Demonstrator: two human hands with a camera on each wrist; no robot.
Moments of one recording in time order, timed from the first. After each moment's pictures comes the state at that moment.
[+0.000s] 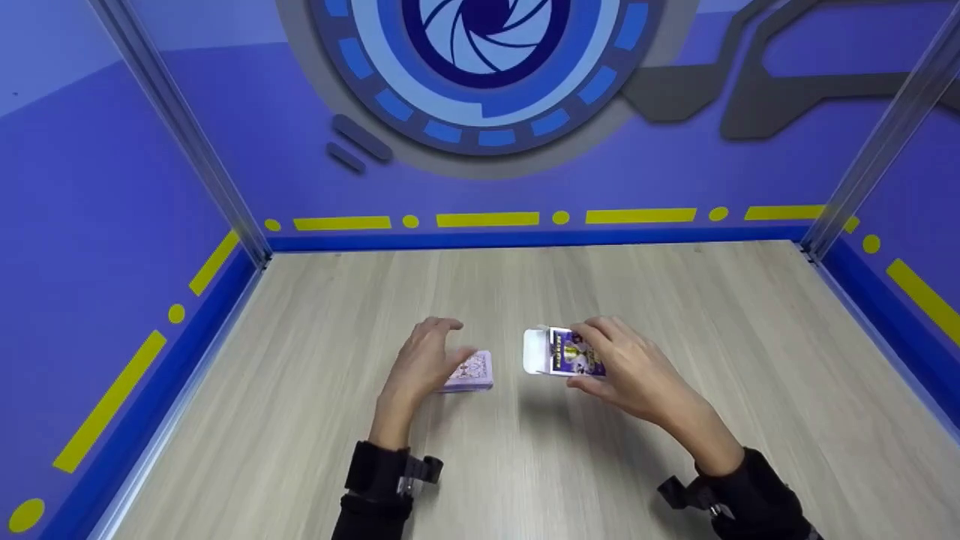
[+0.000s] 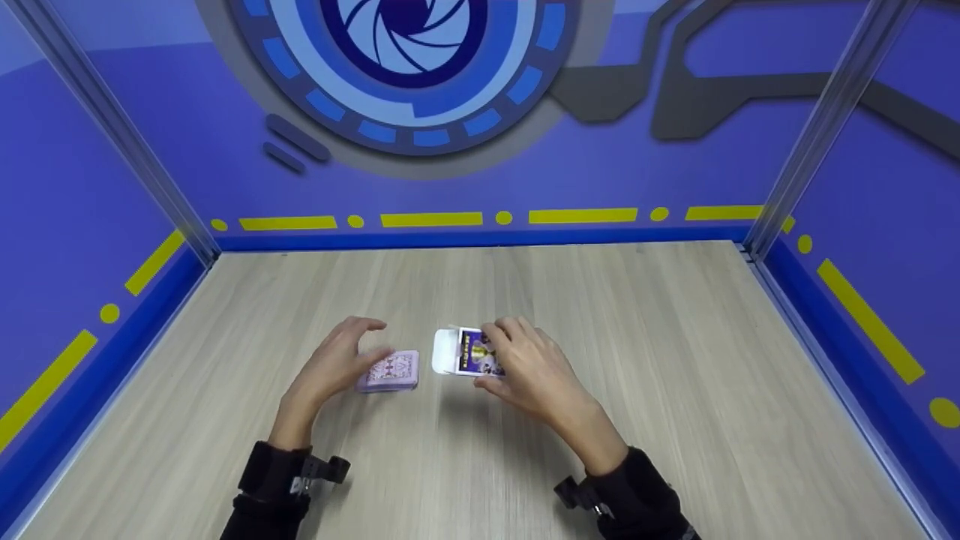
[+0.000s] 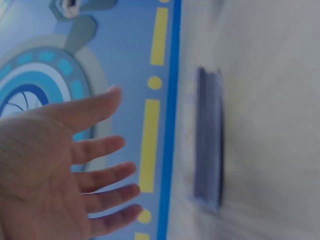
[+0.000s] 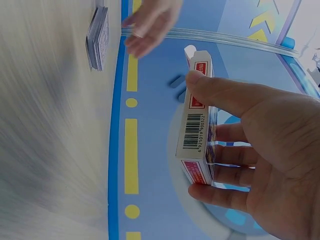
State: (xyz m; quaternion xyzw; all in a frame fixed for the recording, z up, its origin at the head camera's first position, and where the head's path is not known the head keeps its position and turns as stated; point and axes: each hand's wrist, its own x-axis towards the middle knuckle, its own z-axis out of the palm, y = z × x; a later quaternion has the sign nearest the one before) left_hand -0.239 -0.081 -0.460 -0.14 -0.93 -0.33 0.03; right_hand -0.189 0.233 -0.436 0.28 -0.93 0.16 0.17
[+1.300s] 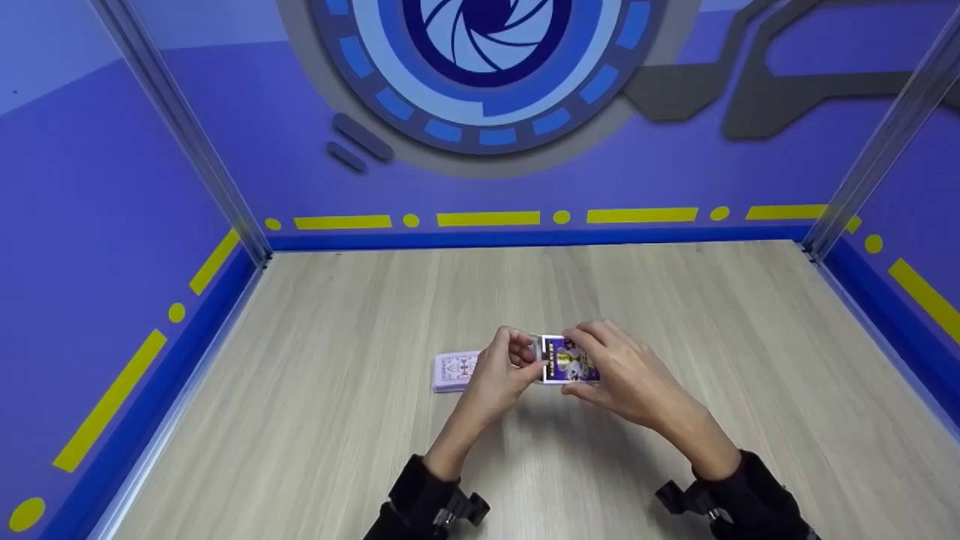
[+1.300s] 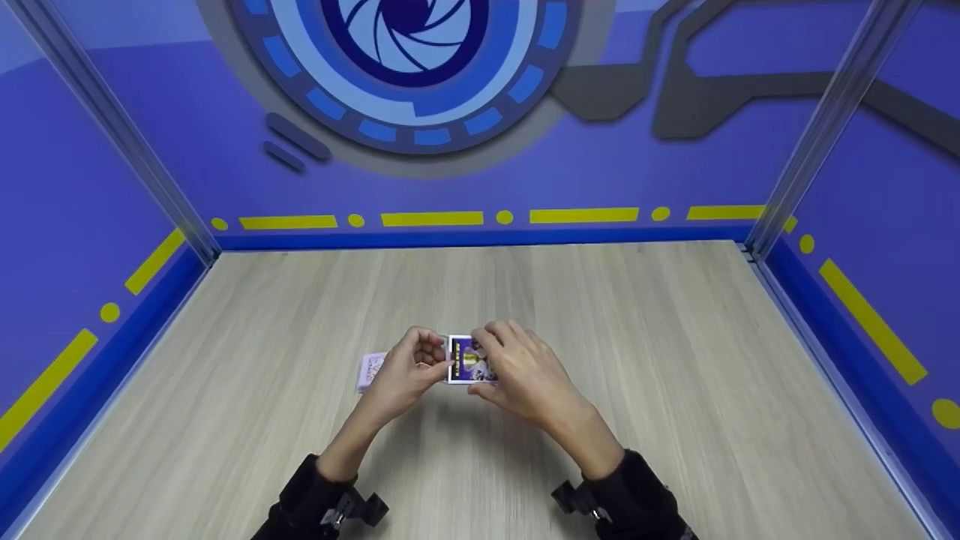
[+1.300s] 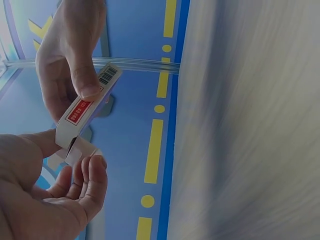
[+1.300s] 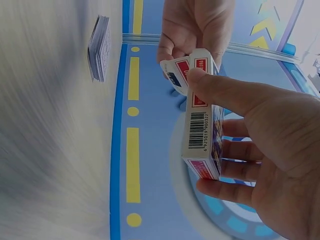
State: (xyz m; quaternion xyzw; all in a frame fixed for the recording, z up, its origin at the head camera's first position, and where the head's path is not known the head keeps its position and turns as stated) left_hand -0.206 0.008 -0.457 -0.15 -0.81 -0.57 -0.01; right_hand -0.185 0.227 -0.435 0.31 -0.92 0.16 0.18
